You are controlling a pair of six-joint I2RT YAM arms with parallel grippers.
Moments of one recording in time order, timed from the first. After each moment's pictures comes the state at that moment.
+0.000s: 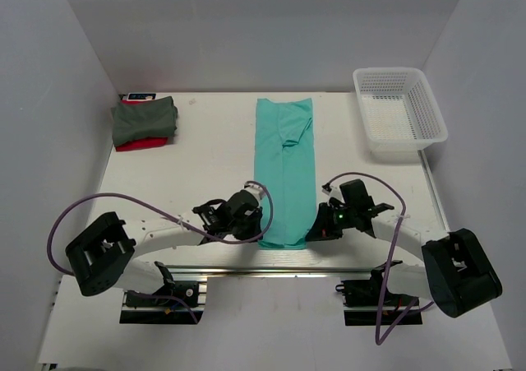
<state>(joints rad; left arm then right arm) -0.98 1.35 0.63 -0.16 0.00 -0.64 0.43 1.22 0.40 -0.20 -0.66 0.51</state>
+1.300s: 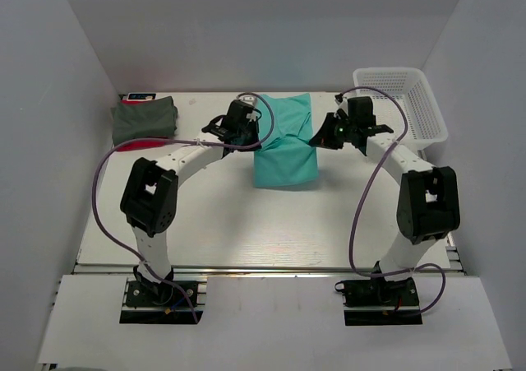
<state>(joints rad) -0.54 1.89 1.46 -0.30 -0.01 -0.45 0.23 1.70 1.24 -0.25 -0.47 0.44</state>
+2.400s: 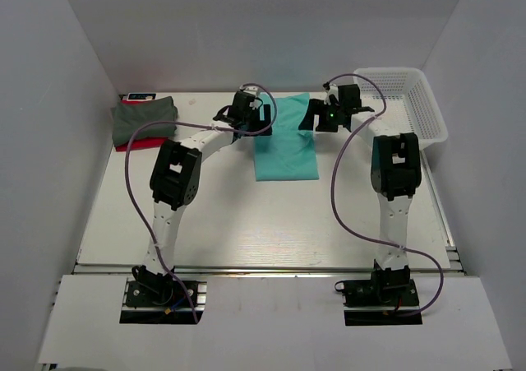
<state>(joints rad) -0.46 2.26 1.77 -0.19 0.00 -0.34 0.18 2.24 1.71 -0.25 -0.50 0.22</state>
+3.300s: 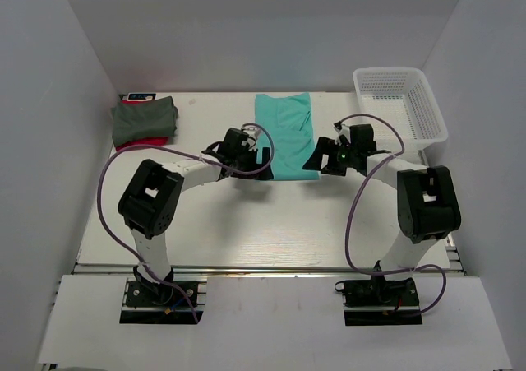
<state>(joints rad) -0.53 1.88 1.17 -0.08 0.23 -0.36 0.19 1.73 0.97 -0.06 -0.59 0.34</state>
